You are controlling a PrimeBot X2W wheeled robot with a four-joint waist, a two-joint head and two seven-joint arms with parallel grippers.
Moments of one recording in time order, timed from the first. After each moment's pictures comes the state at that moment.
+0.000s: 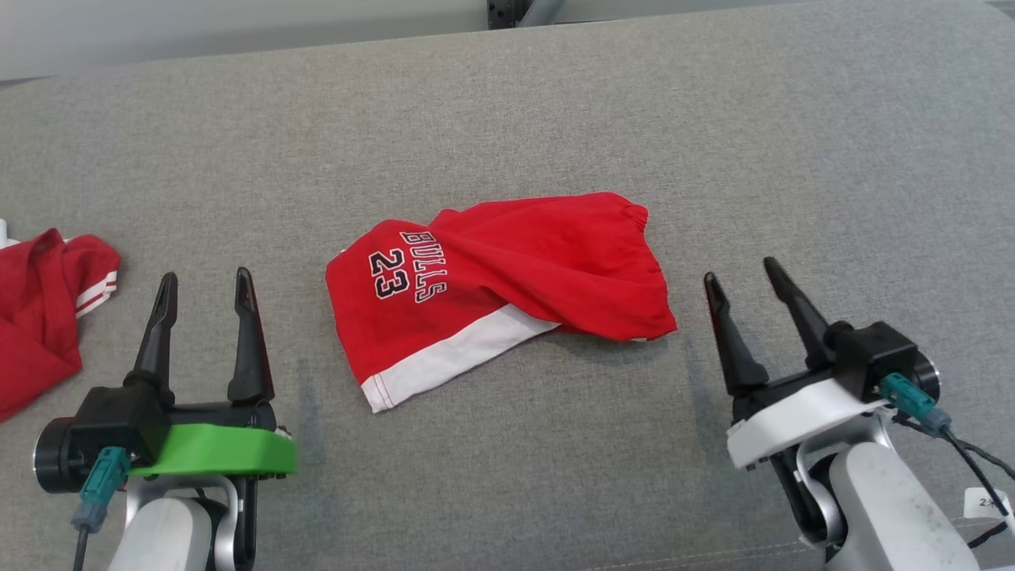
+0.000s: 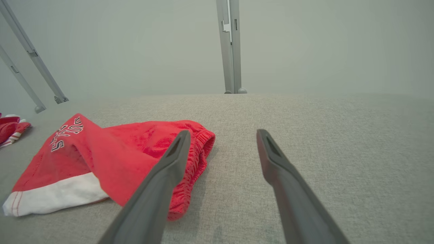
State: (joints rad) left arm -0.16 0.23 -0.18 0.06 -0.36 0.11 -0.26; right arm -0.23 -0.15 0.18 0.19 0.25 0.13 -0.24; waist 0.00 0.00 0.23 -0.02
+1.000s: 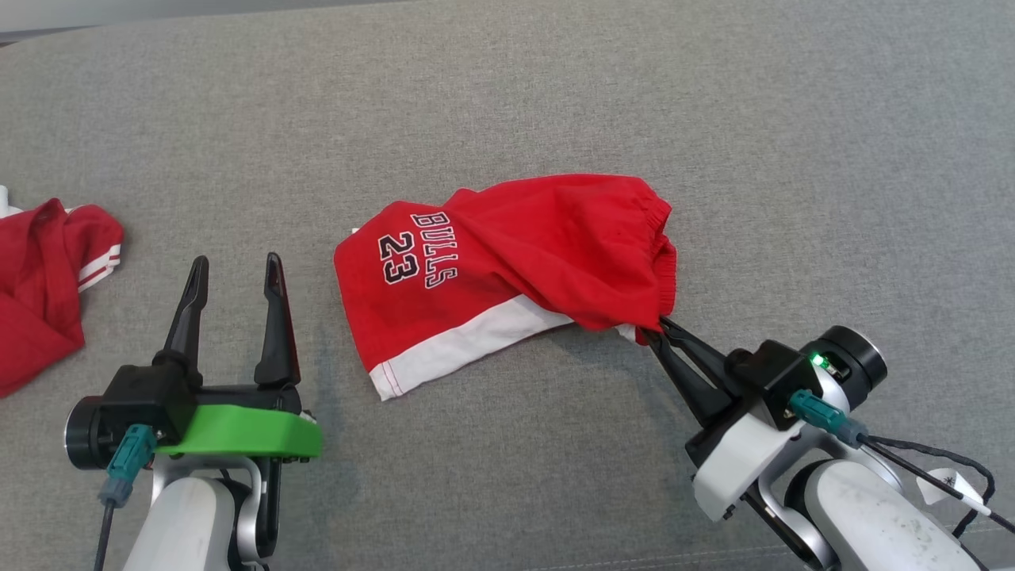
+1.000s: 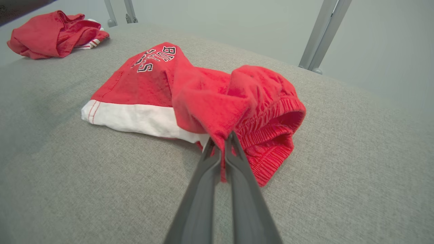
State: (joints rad) left arm -0.21 0.20 -0.21 0.10 -0.36 0.09 -0.26; right arm -0.25 -0.33 0.49 0.03 0.18 0.13 -0.04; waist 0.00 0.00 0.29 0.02
